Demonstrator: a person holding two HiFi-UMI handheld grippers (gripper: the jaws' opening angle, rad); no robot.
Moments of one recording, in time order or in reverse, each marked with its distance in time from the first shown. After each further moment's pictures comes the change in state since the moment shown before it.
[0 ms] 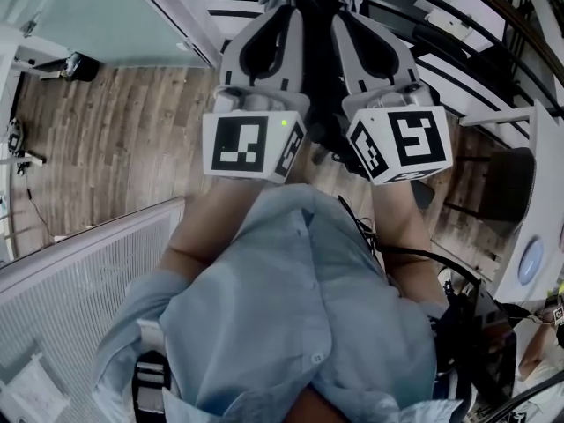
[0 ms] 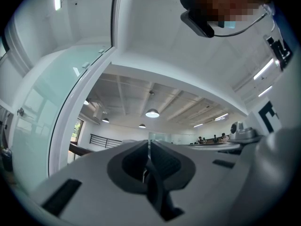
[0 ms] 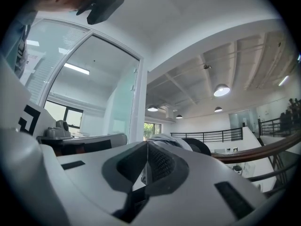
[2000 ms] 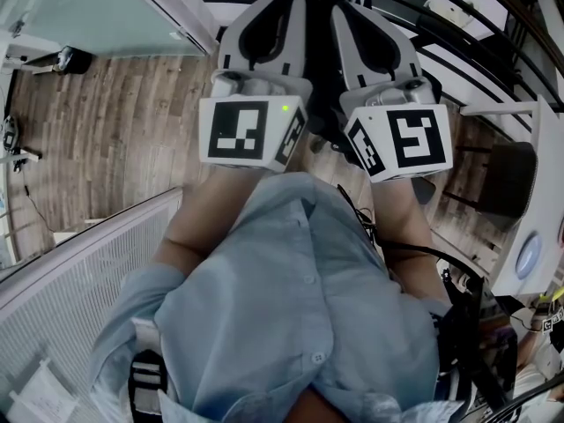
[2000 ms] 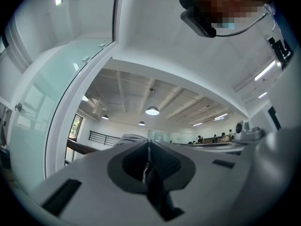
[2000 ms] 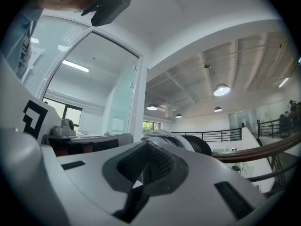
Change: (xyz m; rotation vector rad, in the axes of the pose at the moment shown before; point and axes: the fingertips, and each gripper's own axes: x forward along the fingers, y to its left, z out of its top) left arm 0.015 0.010 -0.009 -0.023 0.021 -0.013; right arm 0.011 0.004 -0.007 -0.022 0.010 -0.009
